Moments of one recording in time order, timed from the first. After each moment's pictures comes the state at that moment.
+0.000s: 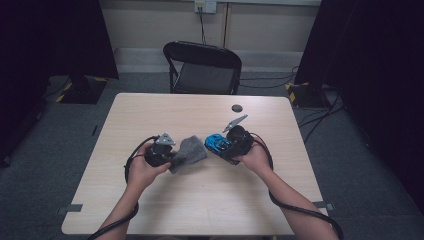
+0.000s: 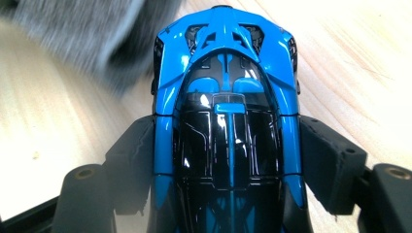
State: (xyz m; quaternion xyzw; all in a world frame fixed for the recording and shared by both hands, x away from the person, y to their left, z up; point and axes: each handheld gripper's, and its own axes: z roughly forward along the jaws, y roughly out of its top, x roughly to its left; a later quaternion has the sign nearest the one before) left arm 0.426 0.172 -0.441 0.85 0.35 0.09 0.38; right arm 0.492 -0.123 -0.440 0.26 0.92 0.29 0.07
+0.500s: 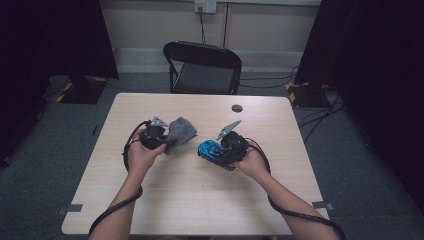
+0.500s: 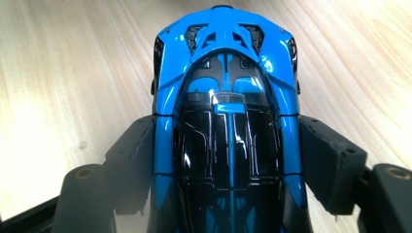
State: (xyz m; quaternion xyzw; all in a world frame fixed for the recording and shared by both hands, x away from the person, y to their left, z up) left arm 0.468 0.177 -0.432 0.82 0.42 0.14 0.36; right arm 0.470 -0.105 -0.437 0.21 0.93 0.30 0.06
